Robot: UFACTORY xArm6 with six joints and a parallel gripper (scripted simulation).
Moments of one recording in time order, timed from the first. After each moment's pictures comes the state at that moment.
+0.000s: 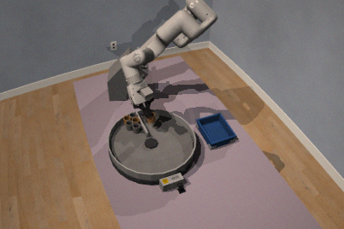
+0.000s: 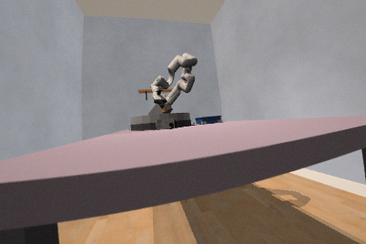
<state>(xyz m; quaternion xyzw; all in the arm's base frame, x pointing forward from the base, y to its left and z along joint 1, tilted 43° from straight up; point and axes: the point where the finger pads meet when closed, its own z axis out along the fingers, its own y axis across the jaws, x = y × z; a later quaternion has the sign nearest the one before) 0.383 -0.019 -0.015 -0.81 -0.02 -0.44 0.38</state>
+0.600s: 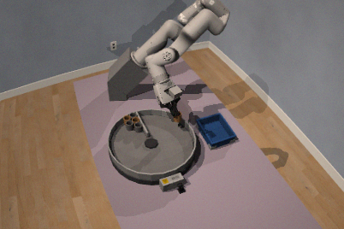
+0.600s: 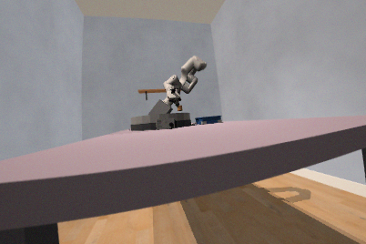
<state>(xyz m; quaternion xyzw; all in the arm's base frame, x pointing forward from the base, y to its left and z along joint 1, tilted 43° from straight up) 0.405 0.068 0.071 -0.81 -0.02 -0.44 0.38</state>
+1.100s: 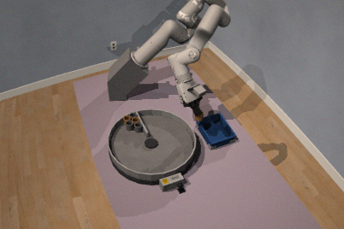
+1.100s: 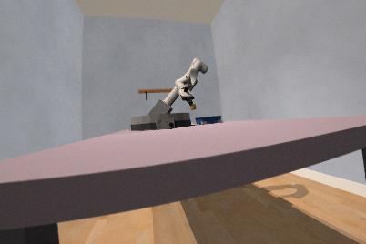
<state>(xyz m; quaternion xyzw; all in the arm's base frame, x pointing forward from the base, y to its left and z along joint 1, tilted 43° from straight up) 0.423 0.142 0.145 -0.81 -0.02 -0.44 0.38</state>
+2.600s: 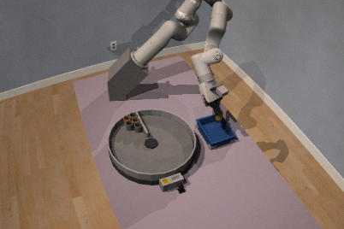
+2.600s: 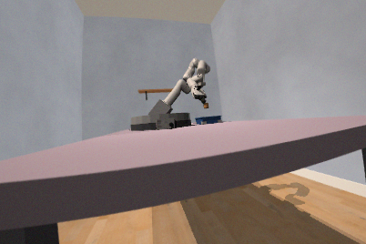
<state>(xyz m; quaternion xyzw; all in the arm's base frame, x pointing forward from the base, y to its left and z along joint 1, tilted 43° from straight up) 0.443 0.214 0.214 -0.82 -0.01 -0.44 0.37</state>
